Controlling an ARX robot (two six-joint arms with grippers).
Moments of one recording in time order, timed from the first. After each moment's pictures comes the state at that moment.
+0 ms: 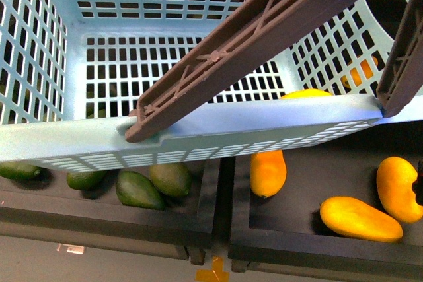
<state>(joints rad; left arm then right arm) -0.59 1.64 1.44 -0.41 0.27 -0.84 -0.19 2.23 0.67 0.55 0.06 -0.01</state>
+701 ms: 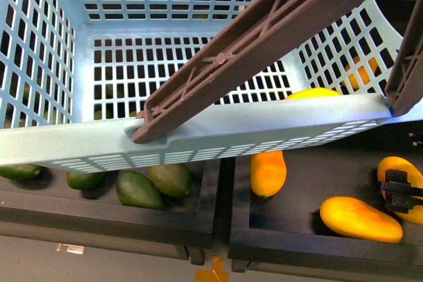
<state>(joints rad) -0.59 1.64 1.44 -0.41 0.27 -0.84 -0.15 2.36 0.79 0.46 0.11 0.04</state>
